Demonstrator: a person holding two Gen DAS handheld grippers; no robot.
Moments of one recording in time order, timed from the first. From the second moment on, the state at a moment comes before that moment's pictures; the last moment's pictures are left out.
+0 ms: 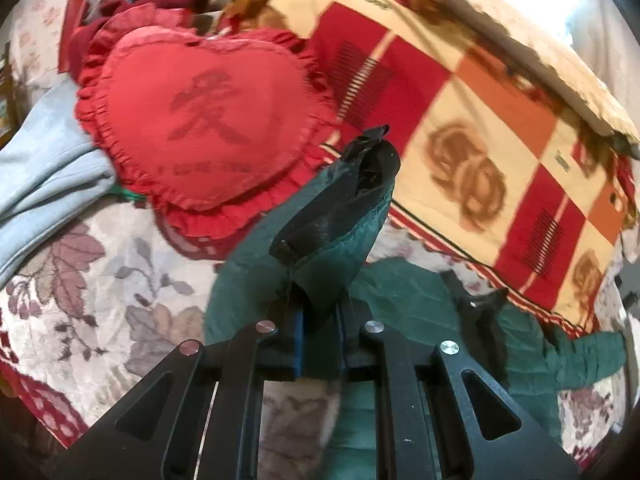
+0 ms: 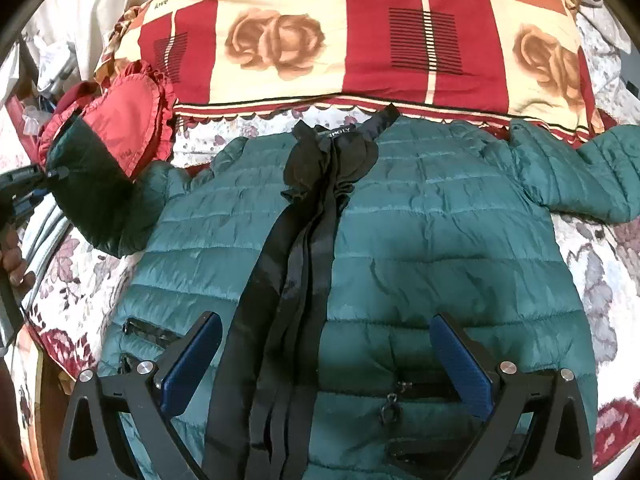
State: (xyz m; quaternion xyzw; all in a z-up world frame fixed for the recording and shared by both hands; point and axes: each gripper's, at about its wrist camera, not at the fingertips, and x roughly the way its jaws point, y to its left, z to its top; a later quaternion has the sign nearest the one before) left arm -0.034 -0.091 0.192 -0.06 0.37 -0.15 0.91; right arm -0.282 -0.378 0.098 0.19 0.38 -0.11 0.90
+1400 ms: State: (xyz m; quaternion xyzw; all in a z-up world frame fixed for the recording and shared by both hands) left arm -0.108 -0.295 0.174 -0.01 0.41 -0.31 0.86; right arm -0.308 -0.416 0.093 0.26 0.37 -0.13 0.88
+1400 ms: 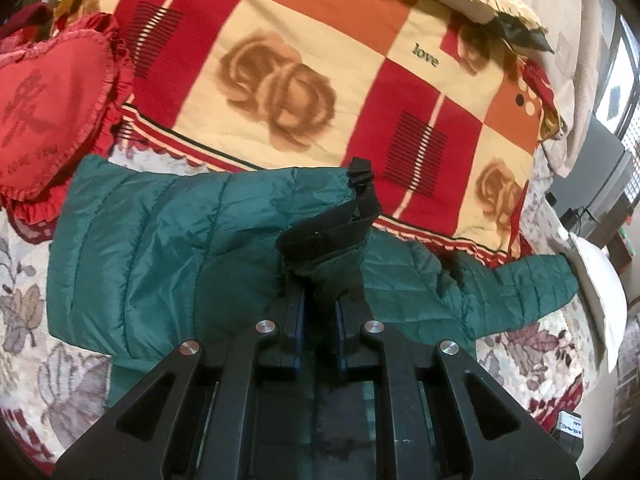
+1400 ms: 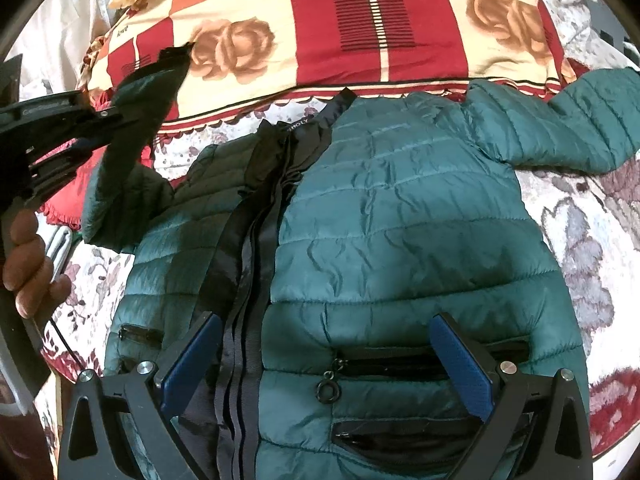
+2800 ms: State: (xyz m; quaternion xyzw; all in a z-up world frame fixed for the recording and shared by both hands) left arm -0.115 -0.371 0.113 0.01 0.47 -0.36 0.81; right arm -0.297 -0.471 0.113 0.21 0.35 -0.23 0.88
